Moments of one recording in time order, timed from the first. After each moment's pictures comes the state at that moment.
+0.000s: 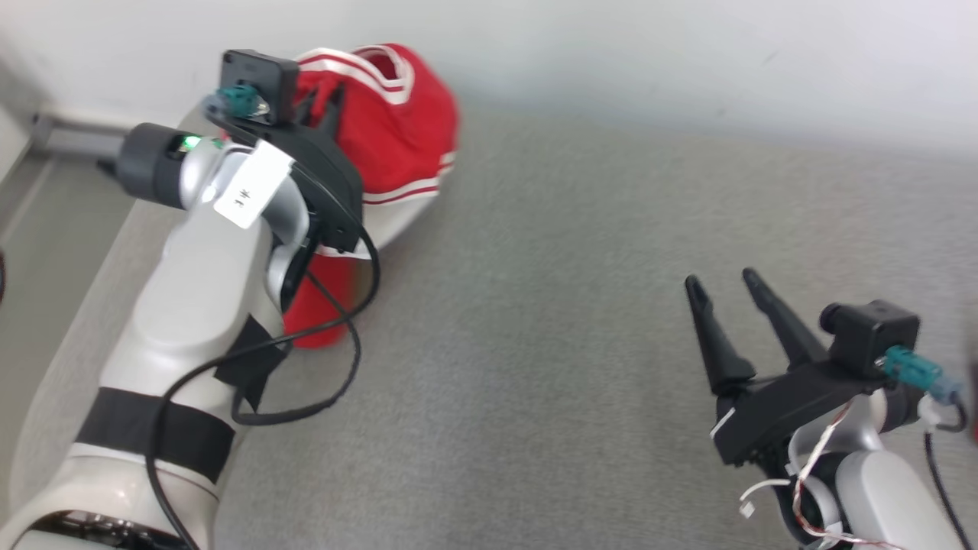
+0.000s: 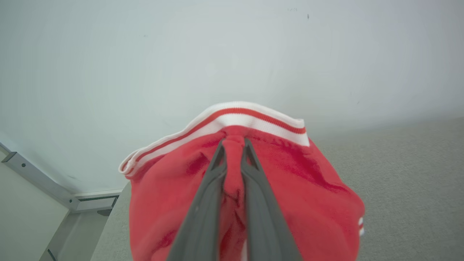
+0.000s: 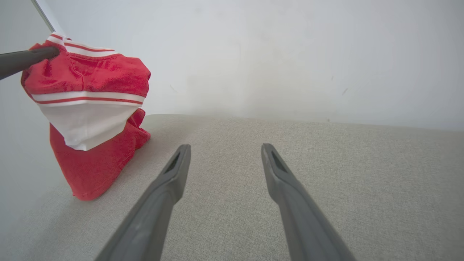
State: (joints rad) left arm -1.06 0.06 -0.47 0.92 -0.22 -0.06 0.05; right arm -0.18 -0.13 0.12 -0.05 0.40 -0.02 0.15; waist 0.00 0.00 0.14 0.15
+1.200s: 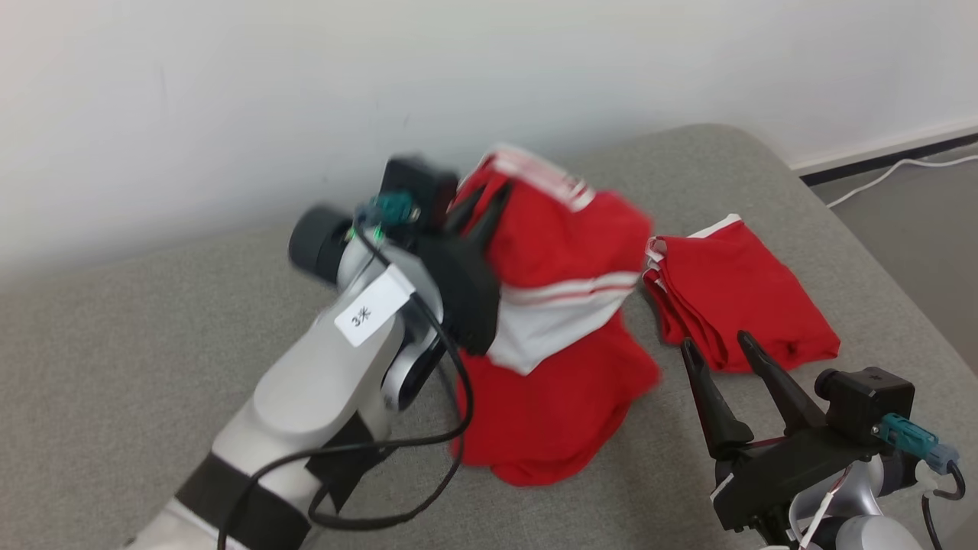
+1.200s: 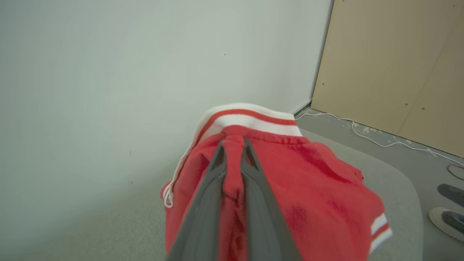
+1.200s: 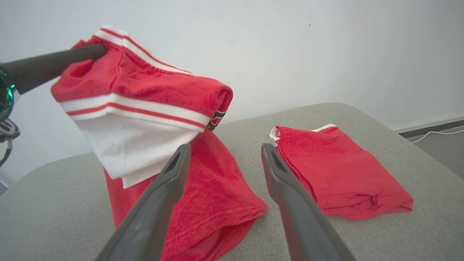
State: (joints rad) left arm -0.95 0.03 -0.83 0.65 -0.54 0.00 0.02; right arm -0.03 -0.13 0.13 -0.13 0.40 -0.03 0.13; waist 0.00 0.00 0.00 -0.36
